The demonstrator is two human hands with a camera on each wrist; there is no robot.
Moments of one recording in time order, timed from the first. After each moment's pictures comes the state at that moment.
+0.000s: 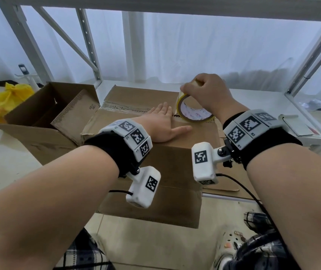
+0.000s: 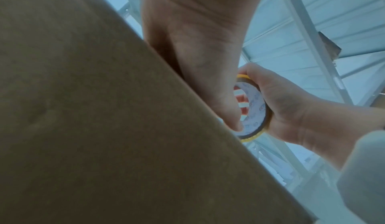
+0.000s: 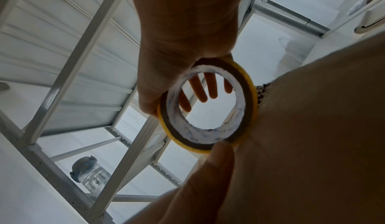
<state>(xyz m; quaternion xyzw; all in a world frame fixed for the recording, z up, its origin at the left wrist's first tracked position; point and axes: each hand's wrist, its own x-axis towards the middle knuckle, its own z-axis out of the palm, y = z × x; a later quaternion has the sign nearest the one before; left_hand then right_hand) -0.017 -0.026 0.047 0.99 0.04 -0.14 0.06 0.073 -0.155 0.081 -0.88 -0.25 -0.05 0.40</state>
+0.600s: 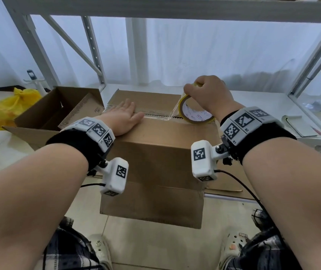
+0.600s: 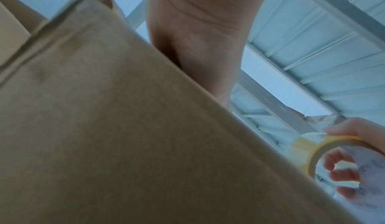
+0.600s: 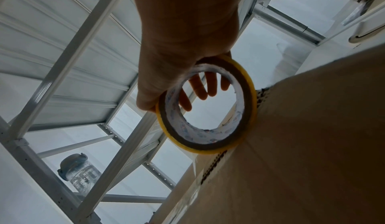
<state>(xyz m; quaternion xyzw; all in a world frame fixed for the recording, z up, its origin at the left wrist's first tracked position) -0.042 0.065 0.045 0.98 0.15 -0.11 0.07 0.071 -0.149 0.084 -0.90 -0.23 -0.06 0.36</state>
